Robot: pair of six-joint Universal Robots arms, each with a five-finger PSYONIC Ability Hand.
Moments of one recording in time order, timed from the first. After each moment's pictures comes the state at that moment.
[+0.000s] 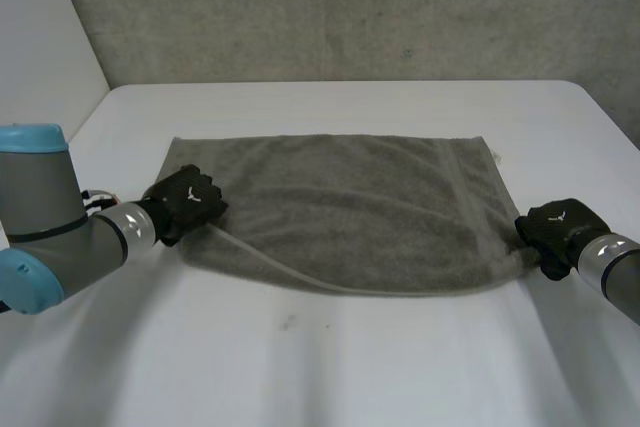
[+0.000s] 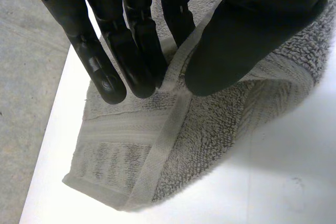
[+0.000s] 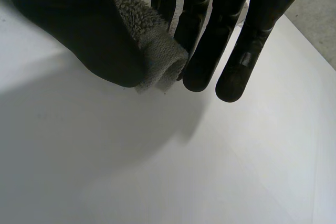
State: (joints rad) left arm 4.54 -2.20 -1.41 3.10 -1.11 4.28; right arm 1.59 -1.10 1.69 -0.05 1.32 2.42; left_hand 1.11 1.13 1.12 1.12 0.94; right_hand 0.94 1.17 1.18 1.19 0.97
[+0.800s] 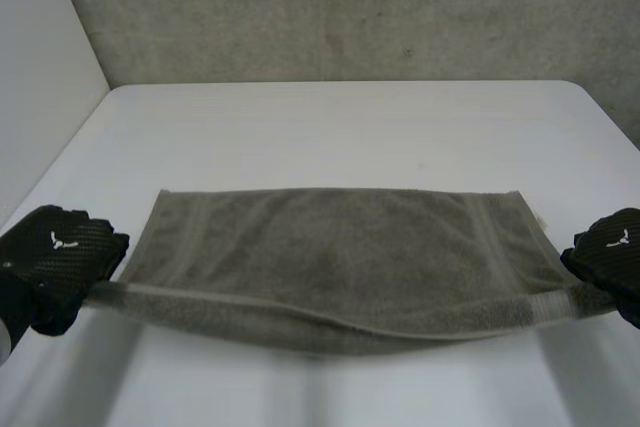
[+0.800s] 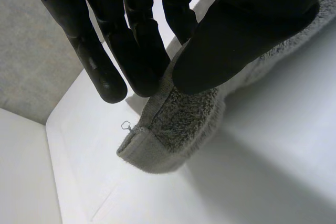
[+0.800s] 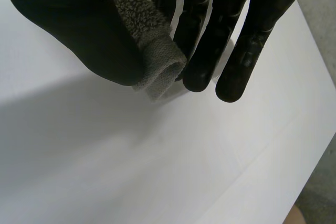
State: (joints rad) left arm 4.63 -1.21 -2.00 2.77 -1.34 3.90; right arm 1.50 -1.67 1.80 0.58 1.28 2.03; left_hand 1.19 1.22 1.22 1.22 1.03; right_hand 0.94 1.17 1.19 1.20 0.97
